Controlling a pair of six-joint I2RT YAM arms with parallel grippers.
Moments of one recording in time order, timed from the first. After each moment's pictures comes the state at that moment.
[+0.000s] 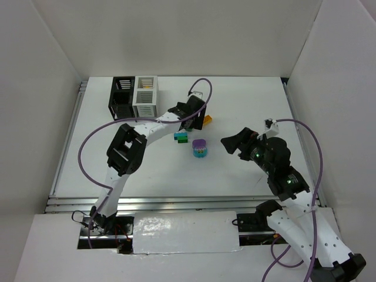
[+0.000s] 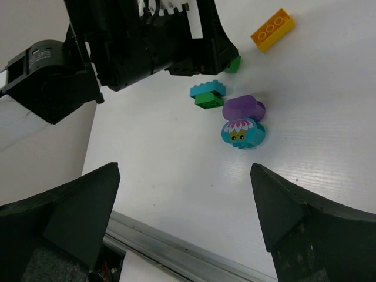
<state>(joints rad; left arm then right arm) -0.67 2.21 1.81 -0.42 -0.36 -0.34 0.37 0.59 0.66 -0.34 -0.07 0.74</state>
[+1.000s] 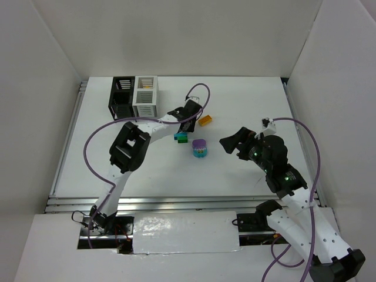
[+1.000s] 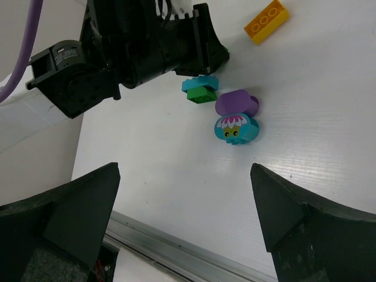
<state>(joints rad) -0.64 2.30 1.78 -0.35 -0.34 -0.32 0.37 0.64 0.66 -0.34 -0.07 0.73</state>
